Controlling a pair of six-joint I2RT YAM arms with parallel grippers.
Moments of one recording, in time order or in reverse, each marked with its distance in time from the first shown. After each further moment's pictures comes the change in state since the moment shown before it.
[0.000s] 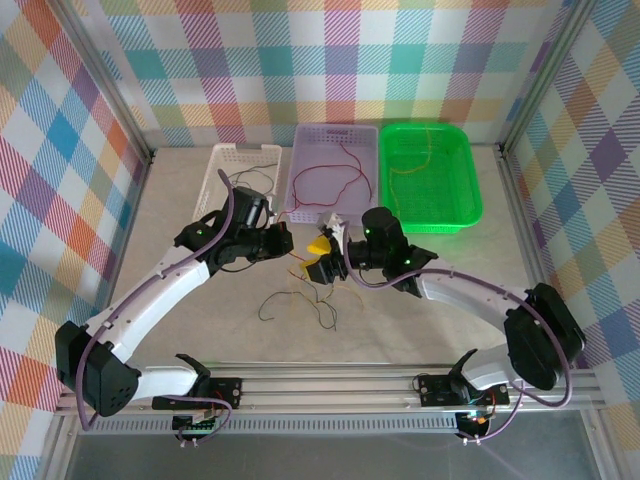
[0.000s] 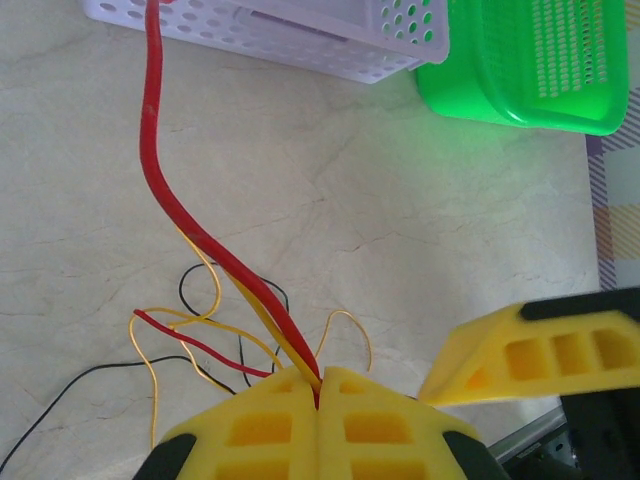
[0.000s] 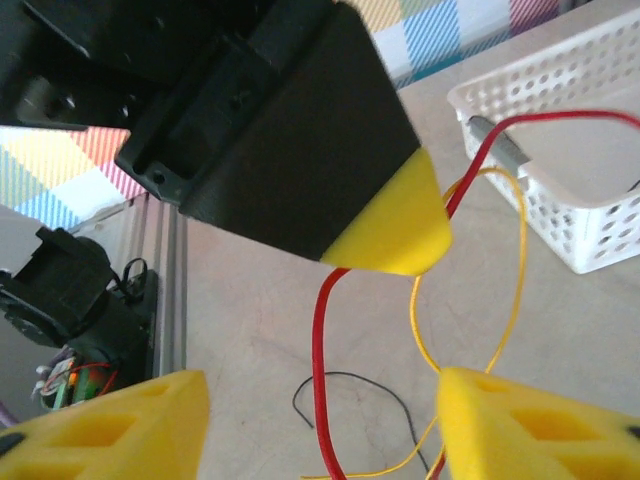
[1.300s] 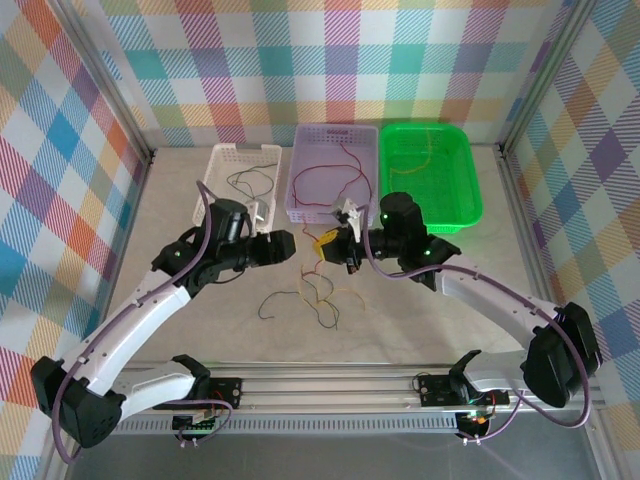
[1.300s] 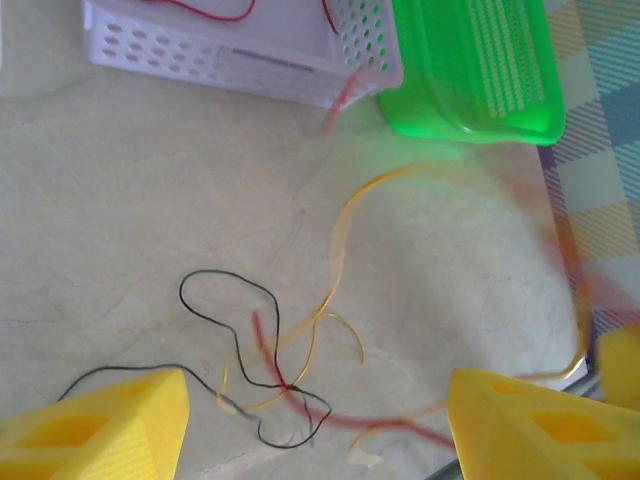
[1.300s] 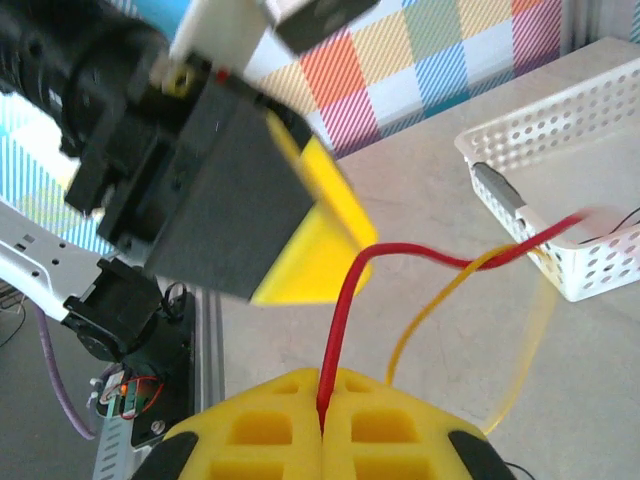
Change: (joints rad) left arm 0.005 -0.197 -0.137 0.063 0.004 0.024; right arm -0.076 -0.129 0.096 -0.184 -0.072 0.004
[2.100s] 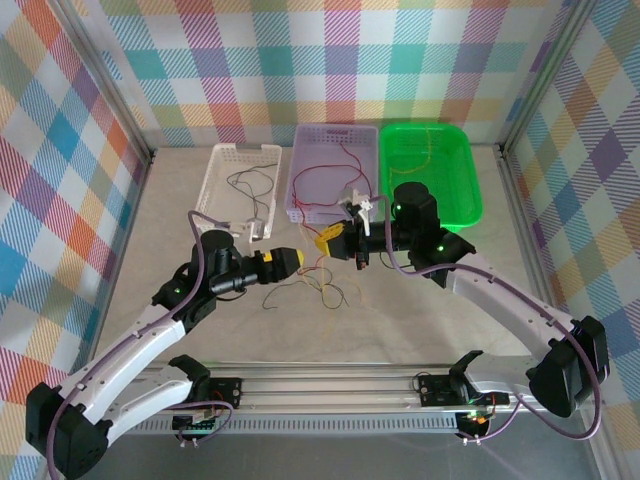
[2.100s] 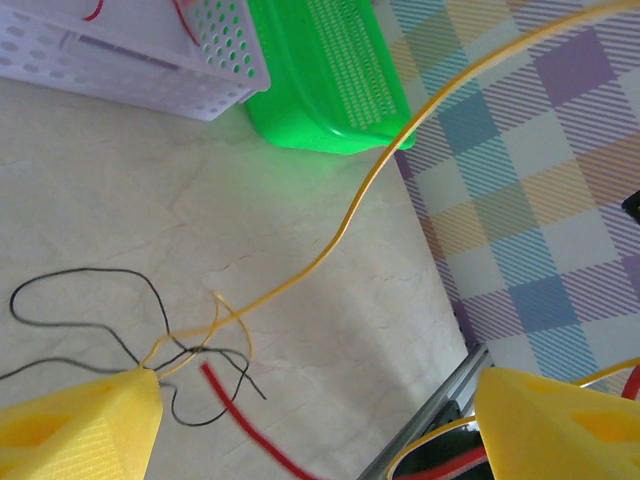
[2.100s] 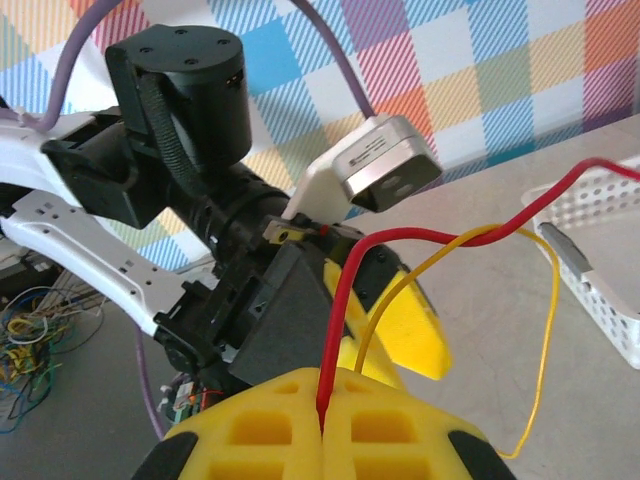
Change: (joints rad) left arm 0.001 -0.180 -0.341 0.465 0.183 -0.100; right arm -0.024 -0.055 0.068 -0.035 -0.159 0.034
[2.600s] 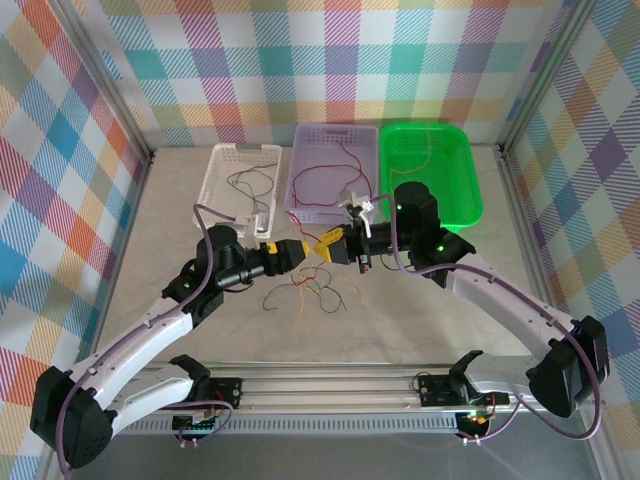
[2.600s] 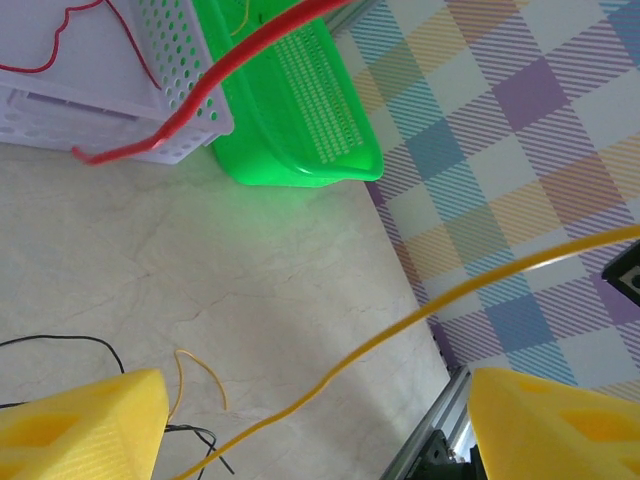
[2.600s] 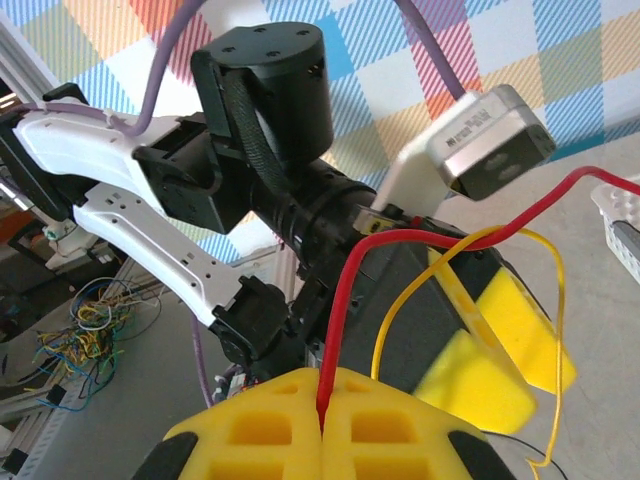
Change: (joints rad) left arm 0.000 0.079 -0.010 0.171 0.015 -0.013; right arm 0.000 0.000 0.000 0.021 -0.102 0.054
